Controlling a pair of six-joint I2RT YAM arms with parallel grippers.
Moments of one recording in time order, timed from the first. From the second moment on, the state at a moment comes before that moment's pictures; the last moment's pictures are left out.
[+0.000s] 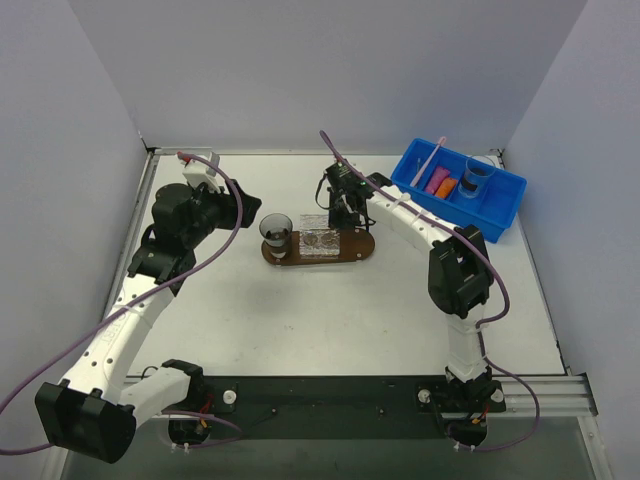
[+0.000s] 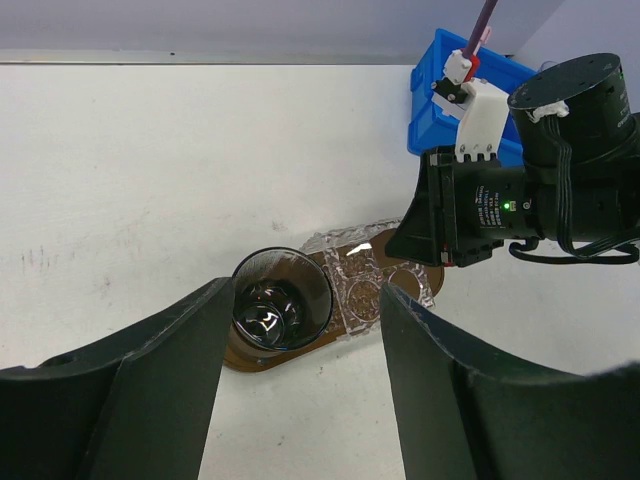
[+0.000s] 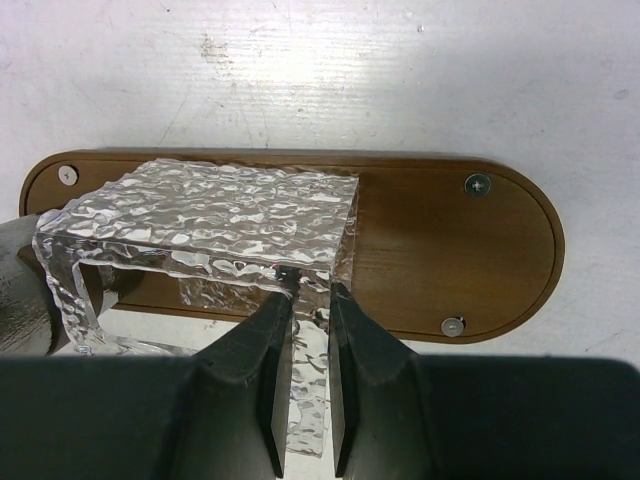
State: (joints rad) left arm -0.28 1.05 1.00 -0.16 0.17 -0.34; right arm 0.61 2.03 1.71 -0.71 0.13 0.55
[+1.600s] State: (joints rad) left arm -0.28 1.07 1.00 -0.17 0.17 -0.34; right arm 0.60 2.09 1.81 -0.79 0.10 0.55
